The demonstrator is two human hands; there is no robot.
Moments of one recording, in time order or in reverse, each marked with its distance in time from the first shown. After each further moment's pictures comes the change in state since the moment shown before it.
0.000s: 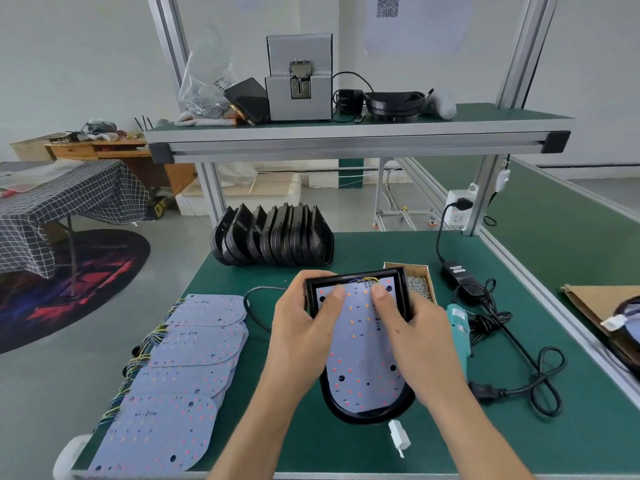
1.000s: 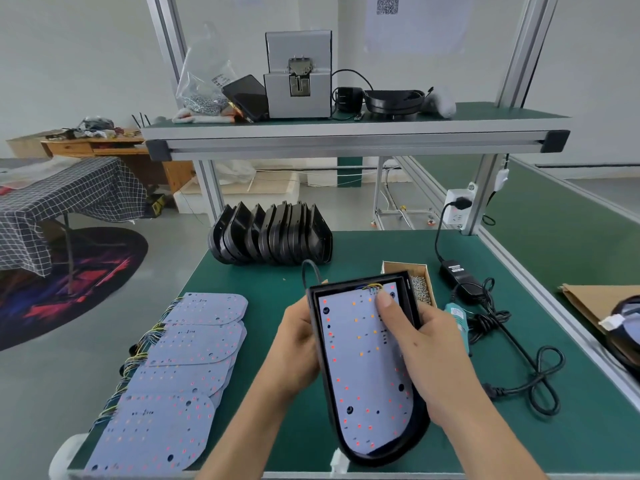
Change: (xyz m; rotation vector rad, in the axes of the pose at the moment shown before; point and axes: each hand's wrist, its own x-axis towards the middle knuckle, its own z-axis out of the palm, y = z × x) left_hand -0.005 -0.008 -0.007 -0.122 -0.287 0.119; right_hand -0.019 -0.023 -0.016 0.314 -0.173 0.199
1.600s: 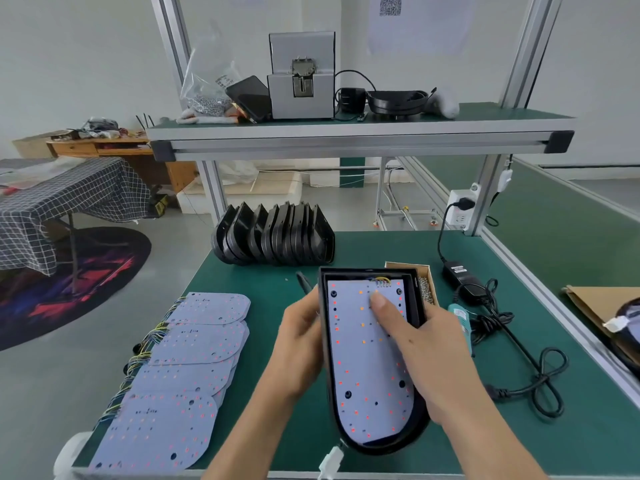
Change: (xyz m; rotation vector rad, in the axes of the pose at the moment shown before) left_hand 0.000 0.004 0.005 -0.093 0.064 -0.121; right_hand -0.002 -0.011 0.004 0.061 0.016 0.021
